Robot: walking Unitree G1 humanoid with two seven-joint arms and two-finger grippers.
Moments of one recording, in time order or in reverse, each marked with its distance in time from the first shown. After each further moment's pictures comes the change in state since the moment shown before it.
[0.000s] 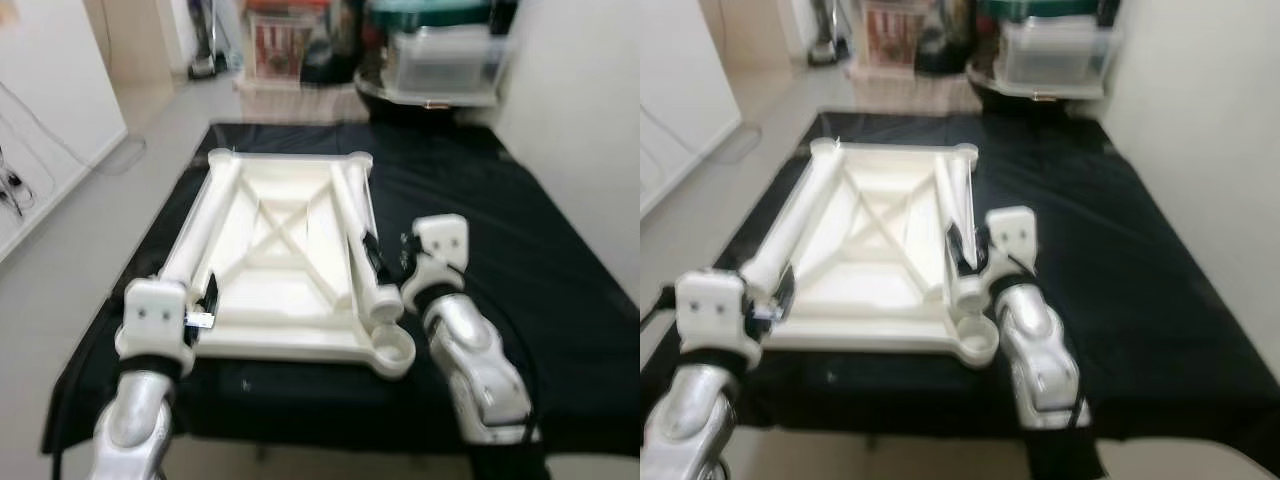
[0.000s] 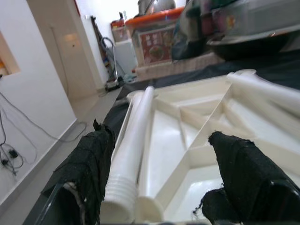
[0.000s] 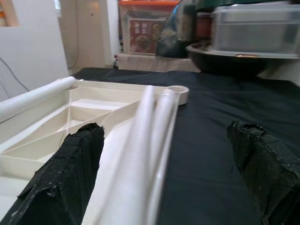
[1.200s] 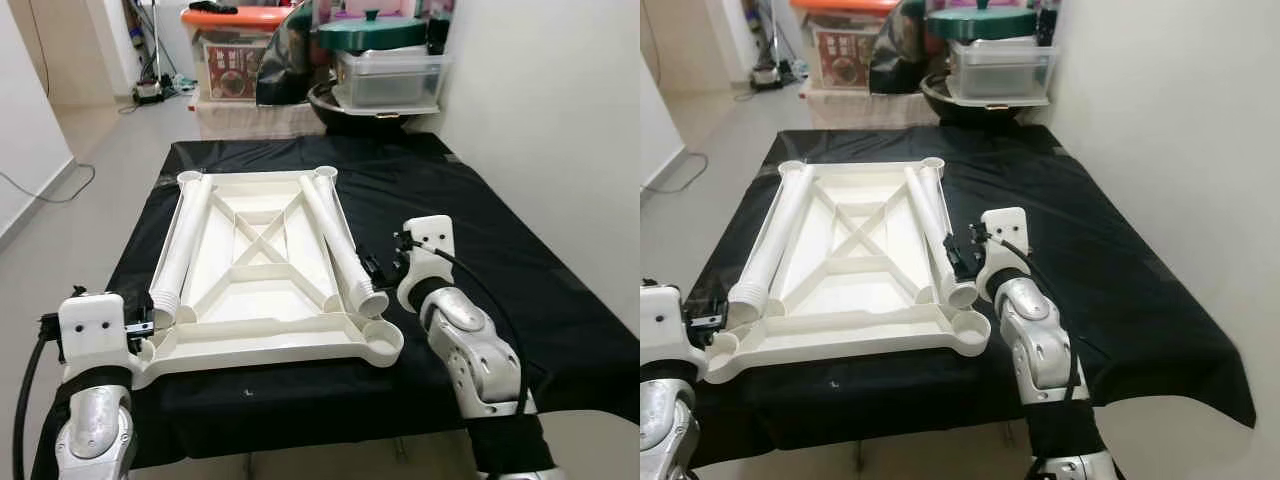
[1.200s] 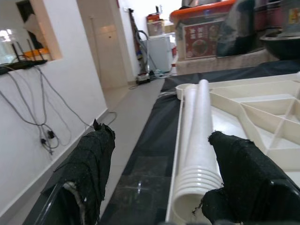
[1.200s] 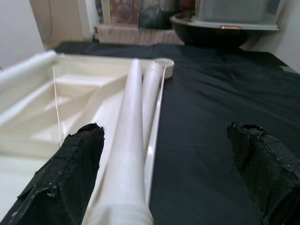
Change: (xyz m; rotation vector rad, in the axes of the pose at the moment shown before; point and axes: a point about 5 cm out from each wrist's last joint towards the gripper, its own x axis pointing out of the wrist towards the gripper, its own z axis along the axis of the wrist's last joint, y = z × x) left arm 0.001 0.050 -0.011 0.061 0.054 0.288; right arm 0.021 0.002 -0.007 0.027 0.155 0.057
